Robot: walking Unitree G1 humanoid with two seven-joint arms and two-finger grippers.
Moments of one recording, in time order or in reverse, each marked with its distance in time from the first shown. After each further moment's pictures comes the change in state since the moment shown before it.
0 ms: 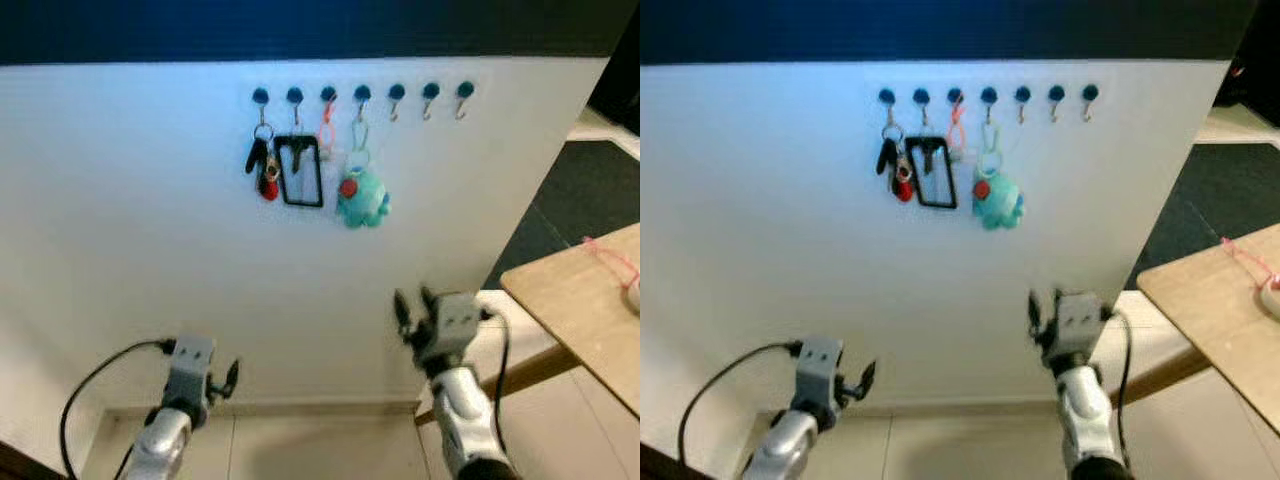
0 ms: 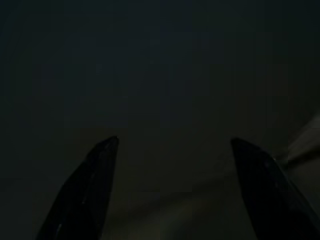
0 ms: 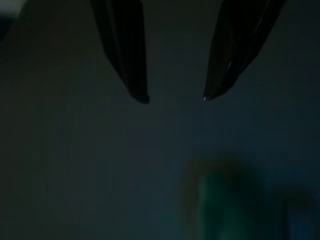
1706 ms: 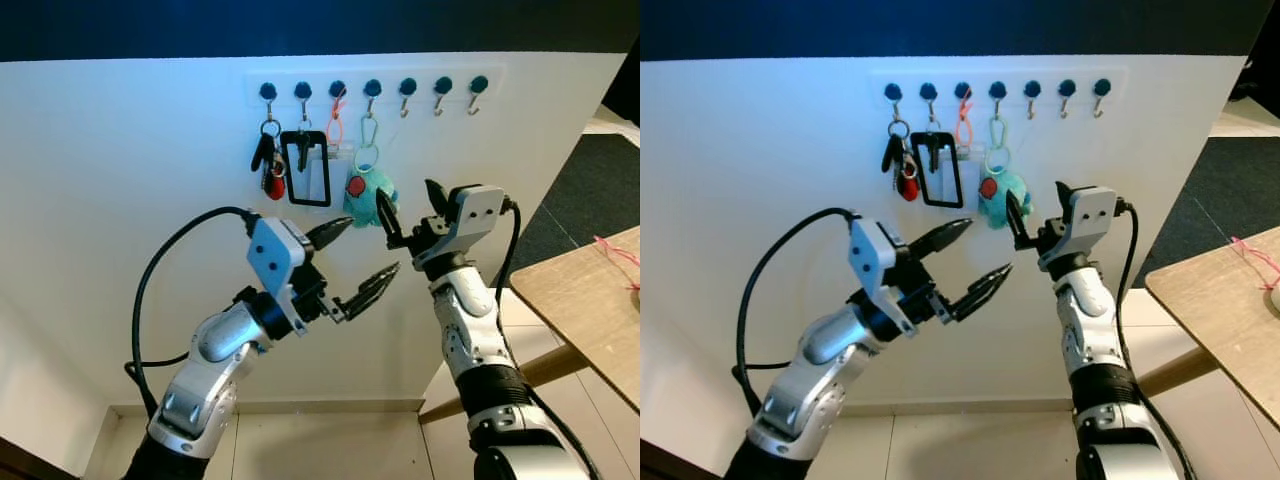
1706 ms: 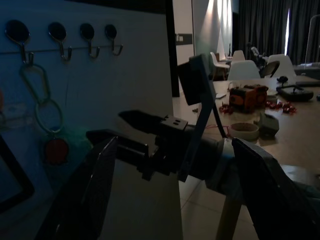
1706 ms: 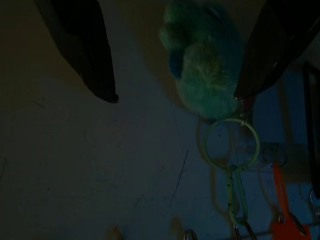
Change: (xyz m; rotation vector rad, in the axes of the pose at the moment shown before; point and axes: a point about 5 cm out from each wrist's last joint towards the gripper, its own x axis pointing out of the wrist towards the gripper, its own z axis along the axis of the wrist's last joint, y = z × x) left arm 0.003 -0.093 0.195 0.000 -0.590 -0.598; right arm 0.076 0.005 0.061 0.145 -0.096 0.179
